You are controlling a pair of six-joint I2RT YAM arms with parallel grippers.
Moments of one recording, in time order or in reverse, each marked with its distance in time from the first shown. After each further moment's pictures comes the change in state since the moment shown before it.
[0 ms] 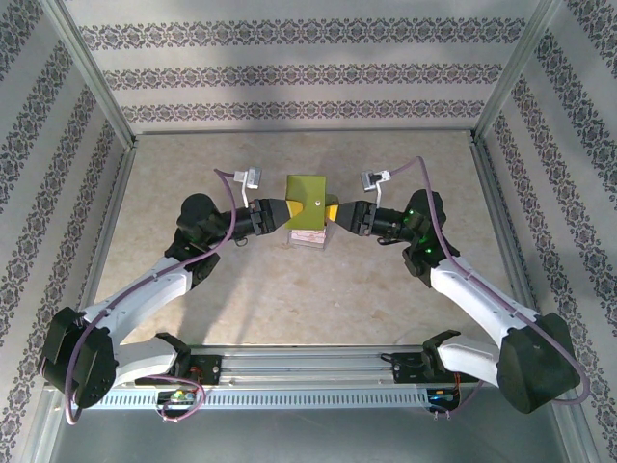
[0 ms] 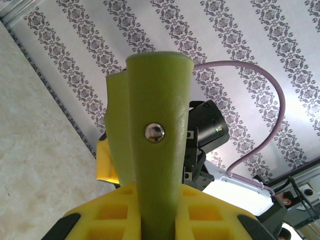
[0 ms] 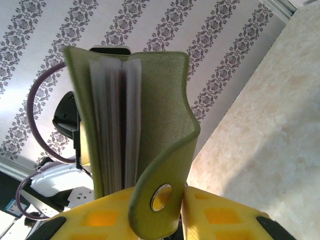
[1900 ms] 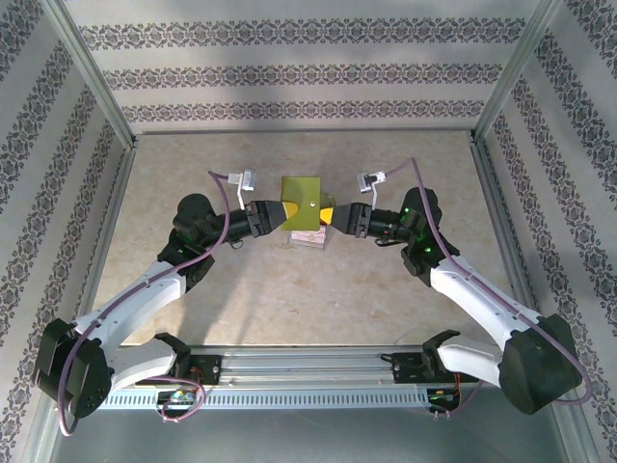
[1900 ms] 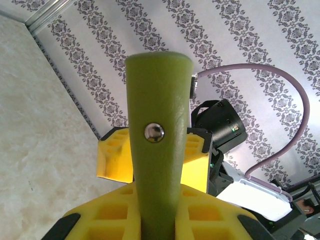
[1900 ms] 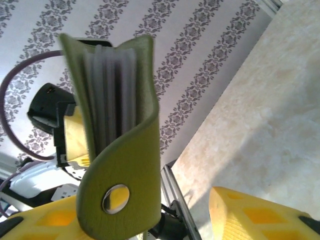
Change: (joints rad) left arm 0.014 -0.059 0.000 -0.129 -0.036 0.068; right arm 0.024 -0.009 0.030 -0.104 0.021 -0.082
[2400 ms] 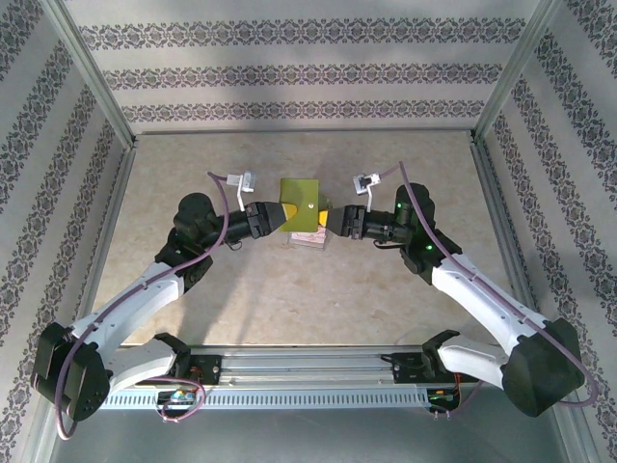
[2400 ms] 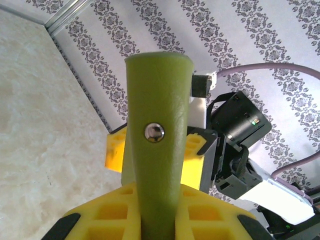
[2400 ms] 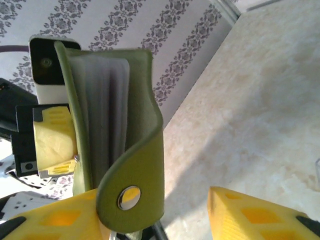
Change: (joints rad) left arm 0.000 -0.018 0.008 -0.089 -0.027 0.056; right arm 0.030 -0.016 0.061 -0.272 0.117 -0.187
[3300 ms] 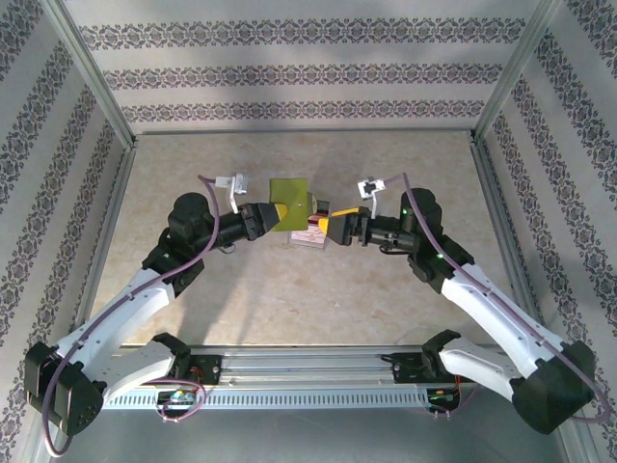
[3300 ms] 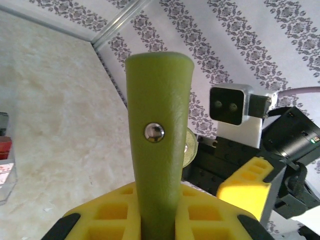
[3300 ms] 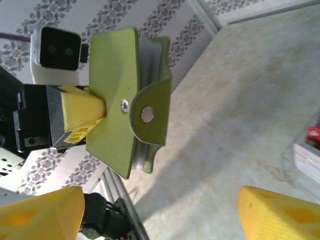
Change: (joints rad) left arm 0.000 -0.084 0.042 -0.256 -0.138 0.138; right arm 0.046 -0.080 0.051 -0.184 0.132 -0.154
